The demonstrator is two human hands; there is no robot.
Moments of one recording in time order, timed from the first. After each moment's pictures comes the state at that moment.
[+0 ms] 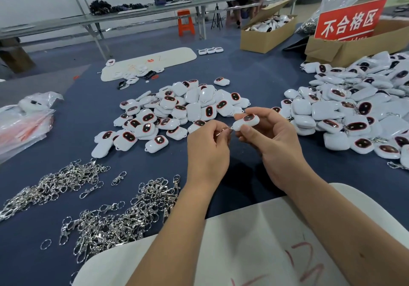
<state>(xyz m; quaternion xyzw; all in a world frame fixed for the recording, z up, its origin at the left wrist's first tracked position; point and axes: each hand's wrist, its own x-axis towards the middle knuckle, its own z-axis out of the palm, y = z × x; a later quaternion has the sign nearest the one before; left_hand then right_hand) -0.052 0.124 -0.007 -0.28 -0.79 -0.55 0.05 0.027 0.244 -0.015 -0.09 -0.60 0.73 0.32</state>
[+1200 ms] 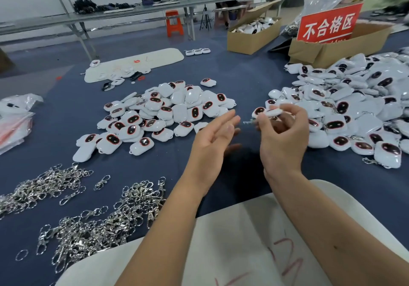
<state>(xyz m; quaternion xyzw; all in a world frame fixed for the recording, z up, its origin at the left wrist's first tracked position) -0.037 0.136 -0.006 -0.30 -0.60 -0.71 -0.24 0.026 0.258 -0.018 -0.29 -0.55 0.59 0.52</state>
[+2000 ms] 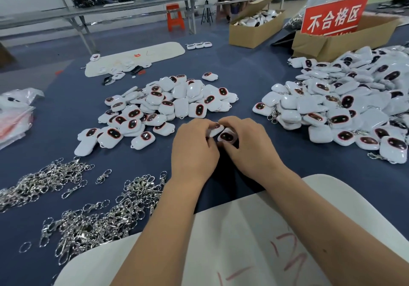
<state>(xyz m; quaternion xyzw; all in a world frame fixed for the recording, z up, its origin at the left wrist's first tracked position) -0.055 0.123 -0.011 -0.32 -0.87 -0.37 0.07 0.020 0.246 -0.027 -0.14 -0.91 0.29 0.25</state>
